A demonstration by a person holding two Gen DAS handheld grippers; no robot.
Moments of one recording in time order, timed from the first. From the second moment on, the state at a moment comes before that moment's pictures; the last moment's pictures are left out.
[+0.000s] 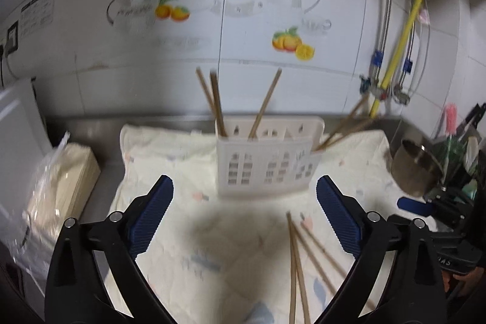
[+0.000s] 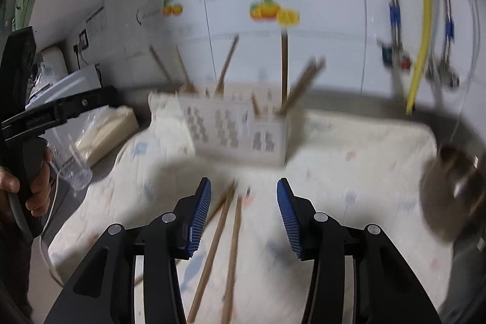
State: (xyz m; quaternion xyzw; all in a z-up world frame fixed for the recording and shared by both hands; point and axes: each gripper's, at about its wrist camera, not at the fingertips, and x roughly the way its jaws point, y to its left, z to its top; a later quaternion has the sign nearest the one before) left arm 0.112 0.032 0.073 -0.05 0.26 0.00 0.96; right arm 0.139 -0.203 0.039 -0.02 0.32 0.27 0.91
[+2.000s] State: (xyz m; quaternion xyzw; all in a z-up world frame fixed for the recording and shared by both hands) left arm 0.085 -0.030 -0.081 -0.03 0.44 -0.08 0.90; right arm 0.069 -0.204 -0.073 -0.07 0.41 0.23 0.88
